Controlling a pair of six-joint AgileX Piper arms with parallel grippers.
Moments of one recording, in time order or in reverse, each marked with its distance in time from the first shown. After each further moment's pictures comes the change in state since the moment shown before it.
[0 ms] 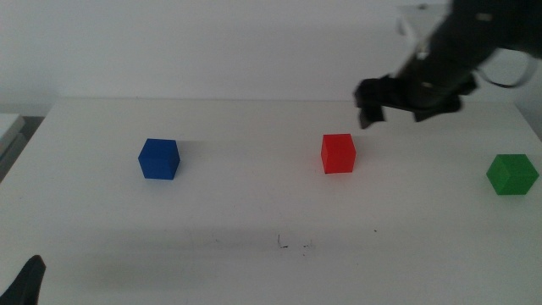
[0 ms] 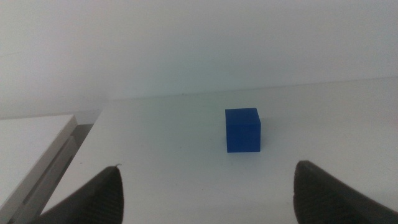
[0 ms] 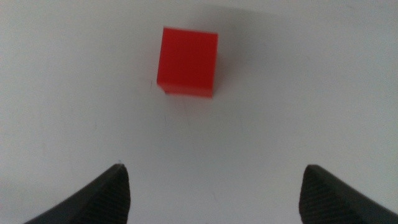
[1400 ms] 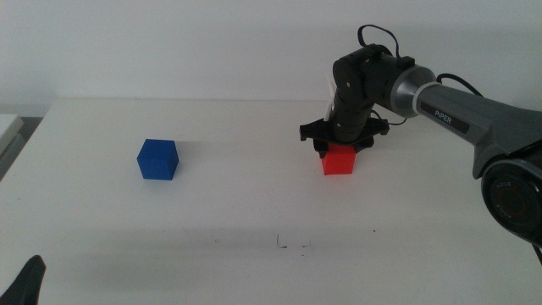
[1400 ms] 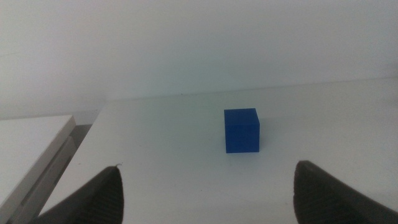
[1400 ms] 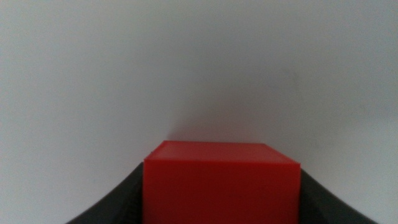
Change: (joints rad) left arm 0.000 0.000 0.000 0.000 0.000 0.000; right arm 0.023 0.630 -0.497 -0.060 0.014 0.150
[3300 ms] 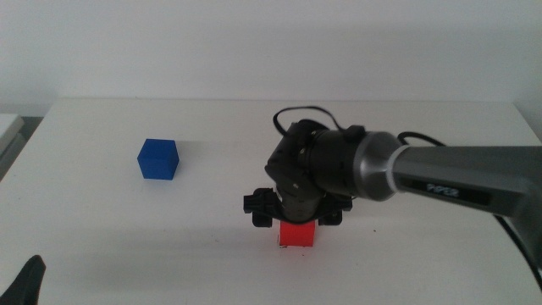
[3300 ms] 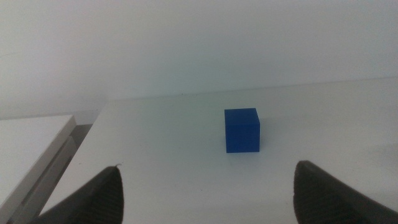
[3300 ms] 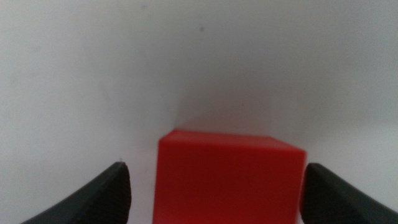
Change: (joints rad) left arm 0.000 0.000 0.000 0.000 0.000 0.000; right arm 0.367 -0.299 0.548 -0.216 -0.161 0.598
